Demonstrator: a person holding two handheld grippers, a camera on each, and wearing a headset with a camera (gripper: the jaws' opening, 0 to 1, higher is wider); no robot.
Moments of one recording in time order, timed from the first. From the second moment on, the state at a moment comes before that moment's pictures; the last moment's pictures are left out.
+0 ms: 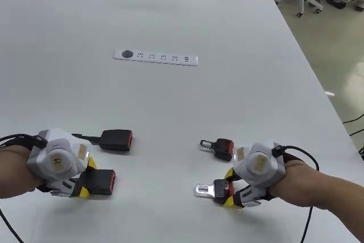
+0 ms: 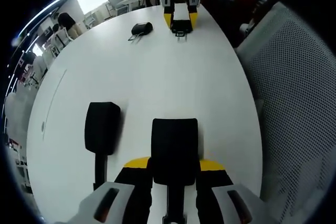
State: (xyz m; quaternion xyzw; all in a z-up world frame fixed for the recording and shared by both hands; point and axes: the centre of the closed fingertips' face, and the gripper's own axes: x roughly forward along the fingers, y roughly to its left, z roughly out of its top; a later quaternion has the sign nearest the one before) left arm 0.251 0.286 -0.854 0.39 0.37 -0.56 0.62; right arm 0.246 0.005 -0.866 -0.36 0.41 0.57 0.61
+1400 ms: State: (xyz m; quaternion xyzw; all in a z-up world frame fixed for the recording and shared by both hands) left arm 0.250 0.288 -0.860 0.39 0.39 -0.57 0.61; right arm 0.245 0.087 -0.864 -0.33 0.38 0.57 0.65
